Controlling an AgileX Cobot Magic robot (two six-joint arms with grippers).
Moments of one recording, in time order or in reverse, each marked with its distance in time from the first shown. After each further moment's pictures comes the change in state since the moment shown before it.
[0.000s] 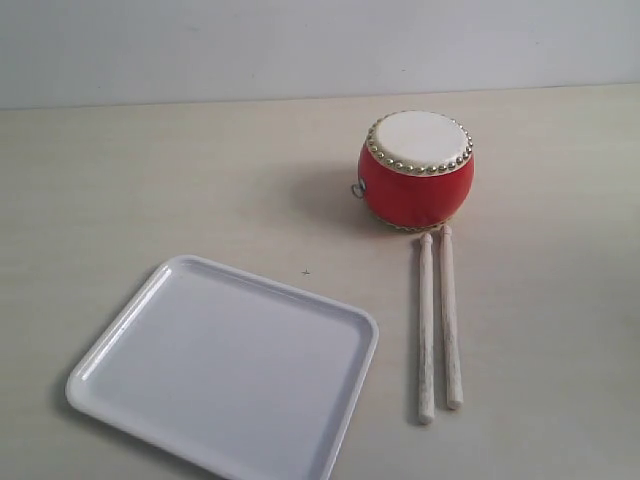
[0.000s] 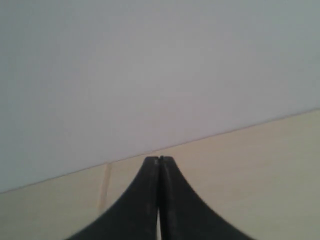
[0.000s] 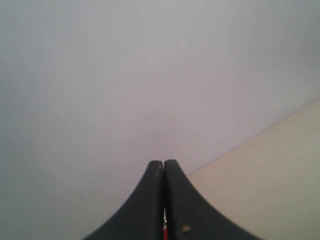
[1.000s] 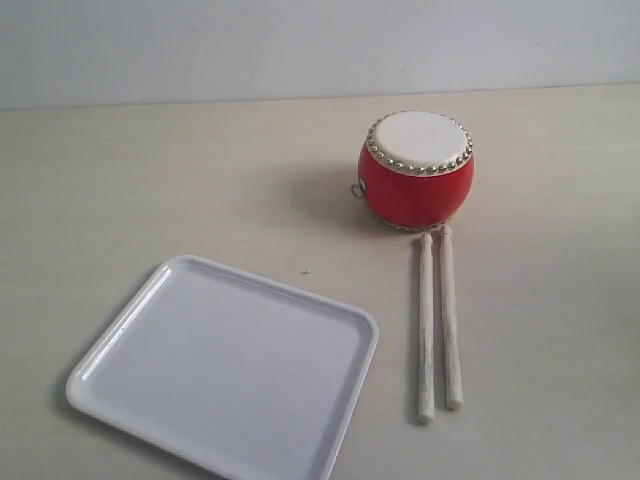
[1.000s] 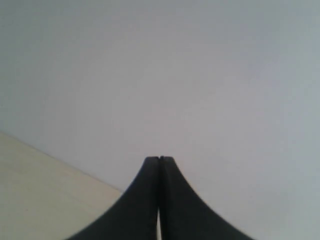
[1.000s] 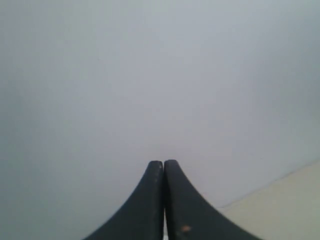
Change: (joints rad) left arm 0.000 -0.722 0.591 -1.548 -0.366 0.594; right arm 0.000 0.000 0.000 -0.004 -0.158 -0.060
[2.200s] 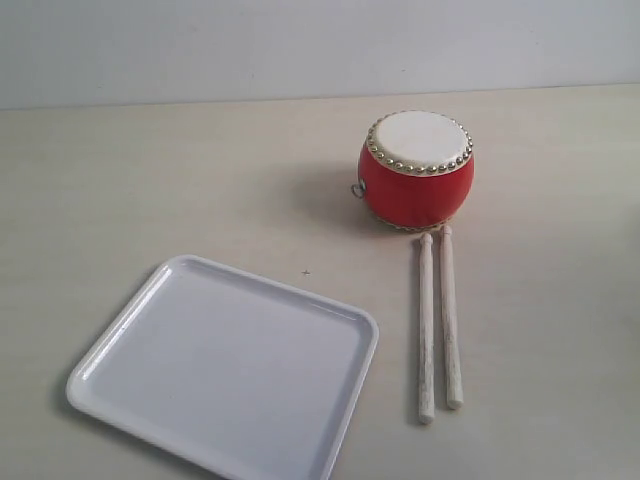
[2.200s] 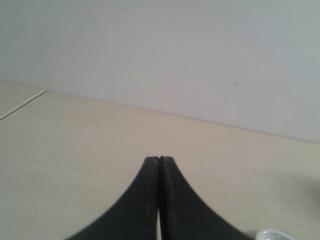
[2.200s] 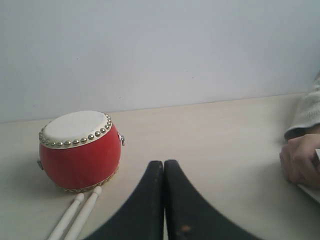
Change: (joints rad) left arm 0.000 -0.577 0.323 -0.157 0.410 0.532; right arm 0.000 0.000 0.000 -0.047 0.382 -0.413
